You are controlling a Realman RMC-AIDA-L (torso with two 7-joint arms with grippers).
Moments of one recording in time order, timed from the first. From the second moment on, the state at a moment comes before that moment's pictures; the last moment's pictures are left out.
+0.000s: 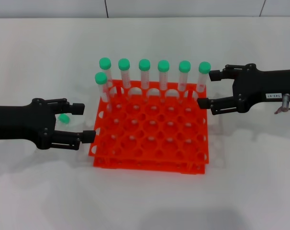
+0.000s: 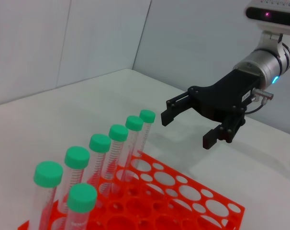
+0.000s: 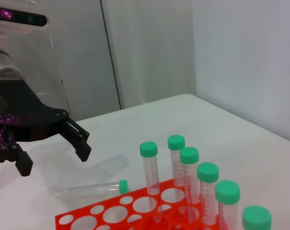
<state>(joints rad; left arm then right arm) -0.41 -2.03 0.74 0.94 2.04 1.81 -1.59 0.45 2.00 -1.25 -1.00 -1.71 -1.32 1.62</state>
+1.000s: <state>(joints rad) -0.41 -2.00 0.74 0.97 2.07 1.77 -1.73 0.44 2.00 -1.24 -1.01 -1.71 -1.32 1.62</state>
